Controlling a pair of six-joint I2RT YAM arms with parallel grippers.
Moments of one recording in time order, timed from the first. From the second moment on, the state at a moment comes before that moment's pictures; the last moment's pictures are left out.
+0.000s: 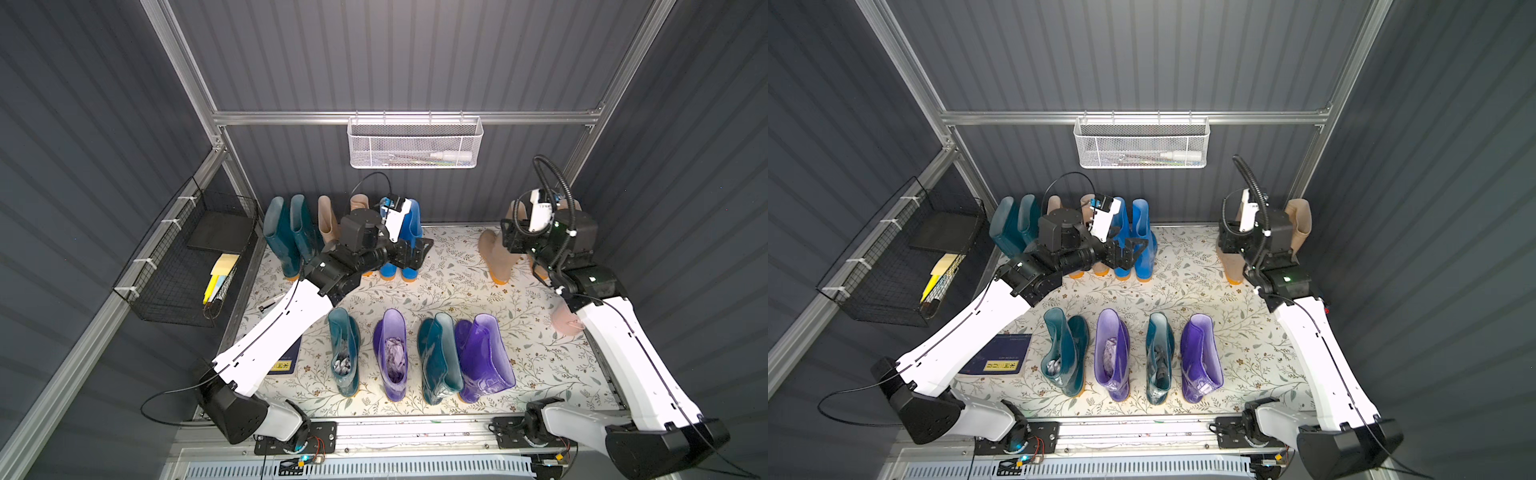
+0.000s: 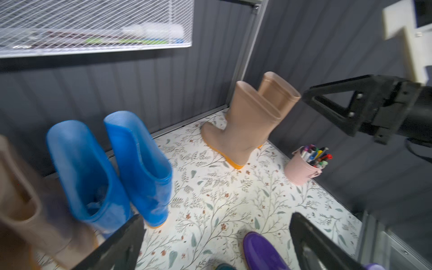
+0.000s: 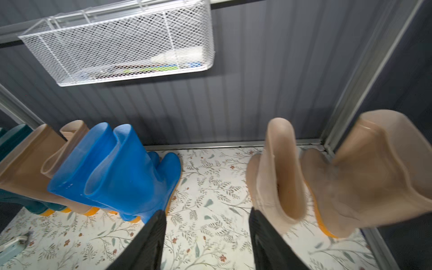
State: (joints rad) left arm -0.76 1.46 1.59 -0.41 0.15 -0.16; right arm 0.16 1.17 1.37 -0.49 0.03 0.15
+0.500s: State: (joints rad) left arm -1.08 1.48 1.53 -0.38 0.09 -0.12; right arm 0.04 1.40 1.49 -0.60 0.02 0.06
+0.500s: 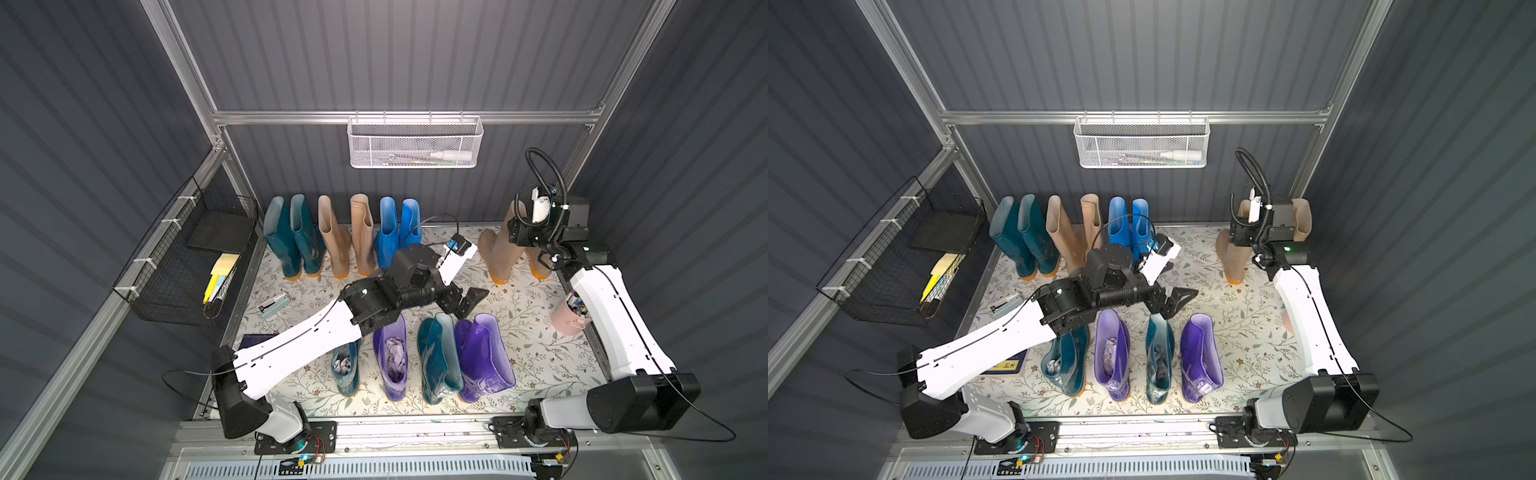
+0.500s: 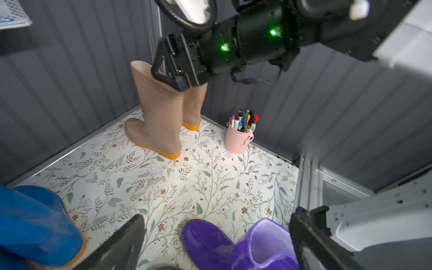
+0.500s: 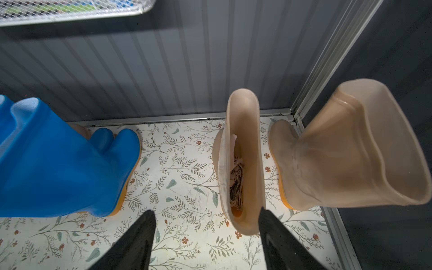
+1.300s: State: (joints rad) left arm -1.10 1.19 1.31 -0.42 -0.10 -0.15; right arm -0.01 1.66 1.61 -0.60 0.03 0.04
